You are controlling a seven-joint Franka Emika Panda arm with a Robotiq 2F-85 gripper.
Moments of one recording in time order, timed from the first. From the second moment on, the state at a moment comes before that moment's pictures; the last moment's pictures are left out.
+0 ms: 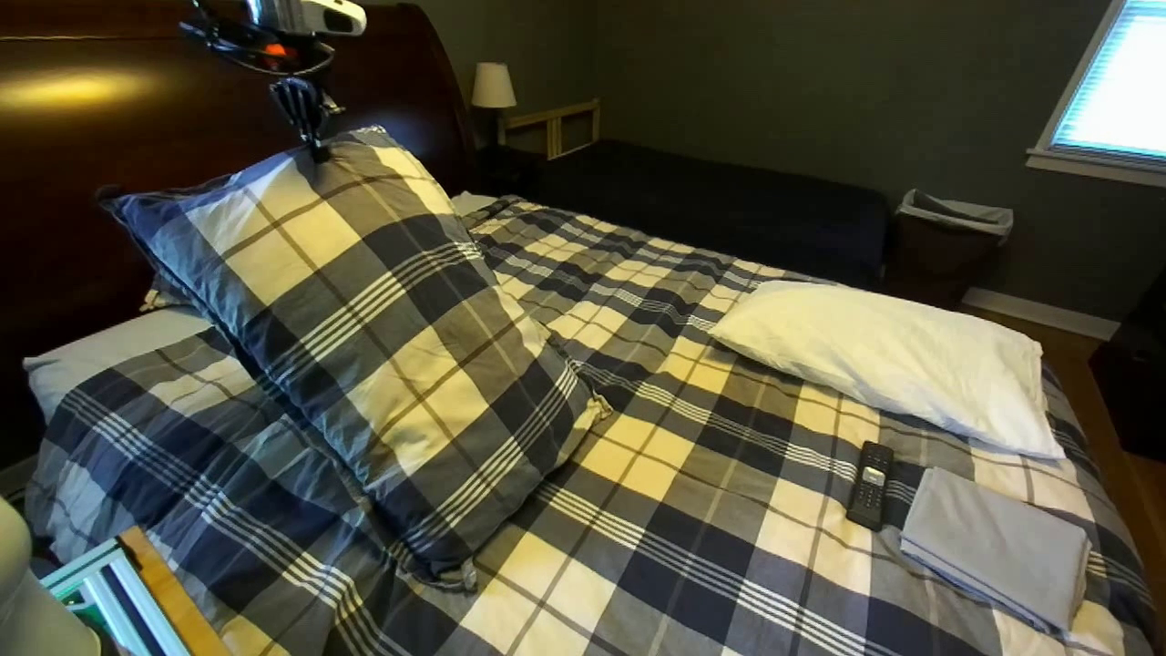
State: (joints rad) arm 0.34 0.03 0.25 -1.82 0.11 2.00 0.43
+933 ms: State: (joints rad) arm 0.22 -0.08 0.20 -1.84 -0.06 1.89 0.48
